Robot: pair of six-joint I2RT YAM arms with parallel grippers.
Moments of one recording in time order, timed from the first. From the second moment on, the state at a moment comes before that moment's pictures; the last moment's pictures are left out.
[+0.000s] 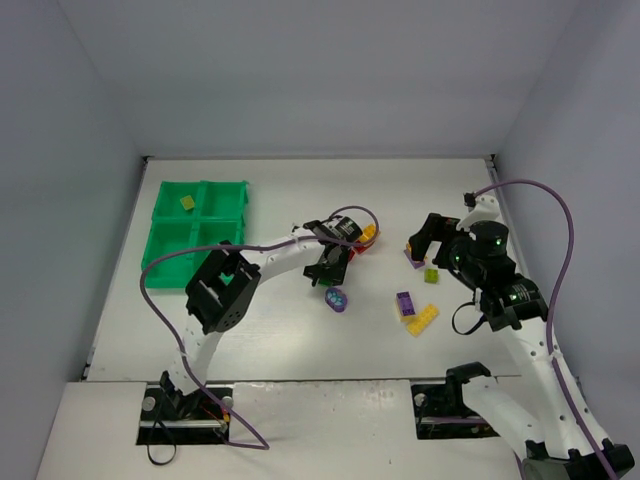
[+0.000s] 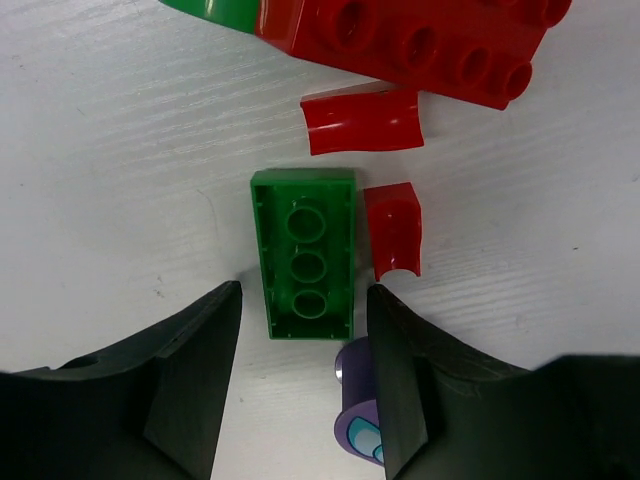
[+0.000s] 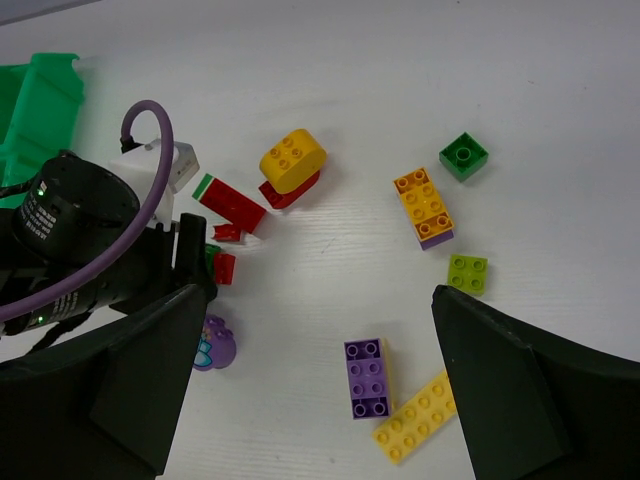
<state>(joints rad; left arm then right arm) -0.83 2.11 1.62 -0.79 -0.18 -0.55 0.24 0.80 0.89 -0.54 0.03 0.35</state>
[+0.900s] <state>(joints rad) -0.52 1.86 1.60 -0.85 -0.19 -0.45 0.24 0.80 0.89 -0.54 0.02 0.35</state>
